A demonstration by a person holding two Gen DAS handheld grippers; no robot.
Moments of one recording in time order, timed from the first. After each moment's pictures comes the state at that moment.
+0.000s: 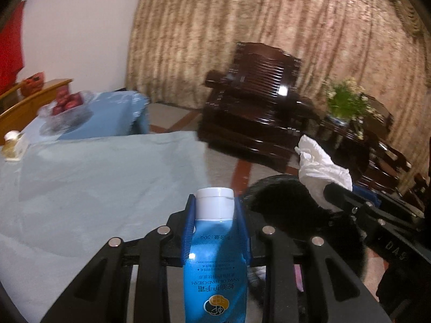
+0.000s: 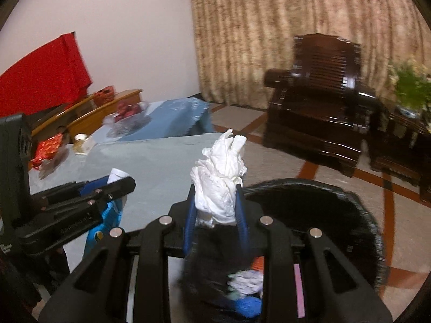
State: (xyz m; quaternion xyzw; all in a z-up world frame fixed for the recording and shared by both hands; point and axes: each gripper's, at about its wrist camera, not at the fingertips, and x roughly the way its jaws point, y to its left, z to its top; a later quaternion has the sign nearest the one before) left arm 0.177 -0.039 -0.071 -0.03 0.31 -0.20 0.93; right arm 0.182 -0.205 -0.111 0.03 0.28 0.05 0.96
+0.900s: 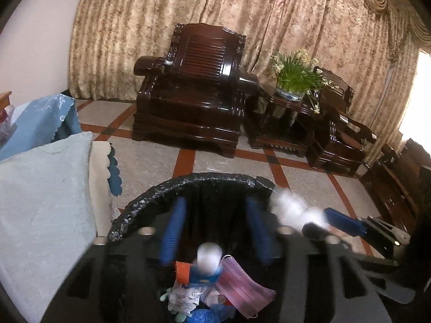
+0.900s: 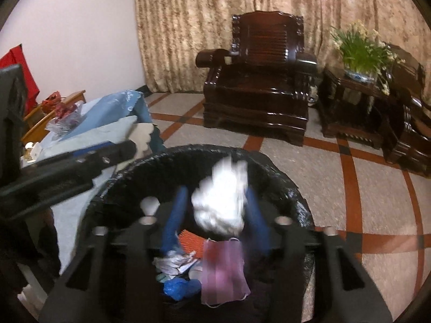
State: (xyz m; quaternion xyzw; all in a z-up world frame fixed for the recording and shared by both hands) left arm 0.209 -0.193 -0.097 0.00 0.33 -0.32 0.89; right arm 0.165 -0.326 -0.168 0.06 0.32 -0.07 0.94
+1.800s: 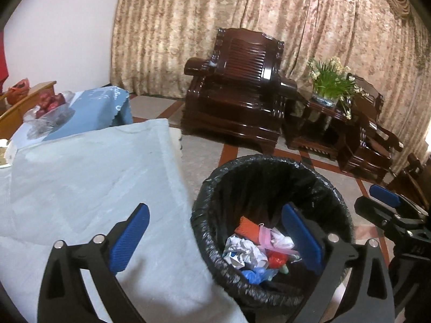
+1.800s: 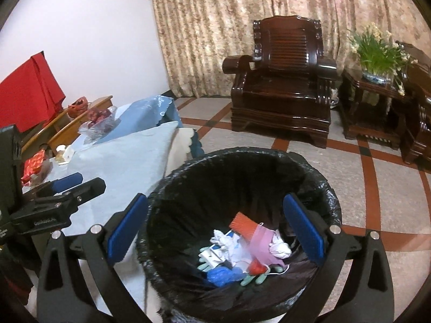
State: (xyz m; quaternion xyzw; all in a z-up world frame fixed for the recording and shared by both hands) left arm 0.143 -0.070 -0.069 0.00 0.34 -0.22 0.92; right arm 0.127 -0.270 -0.118 0.08 0.31 0.00 0.95
